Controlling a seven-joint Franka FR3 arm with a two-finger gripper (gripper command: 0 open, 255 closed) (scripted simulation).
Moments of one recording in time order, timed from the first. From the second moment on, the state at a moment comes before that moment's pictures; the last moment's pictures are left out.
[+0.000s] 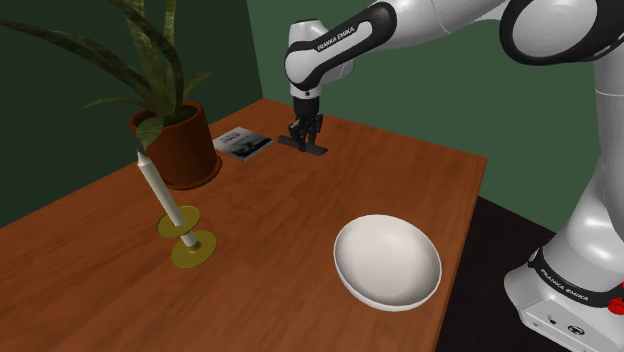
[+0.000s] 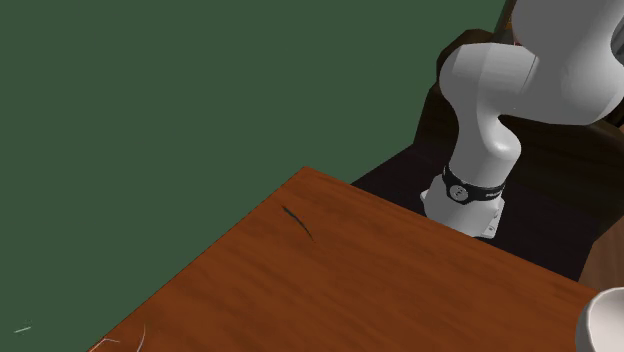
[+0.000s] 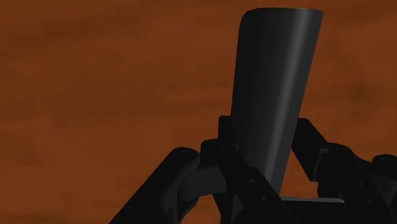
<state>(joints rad) 0.30 0.52 -0.14 -1.57 0.17 2.07 -0.07</state>
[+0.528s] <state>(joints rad) 0.30 0.53 -0.13 -1.59 0.17 2.10 -0.07</state>
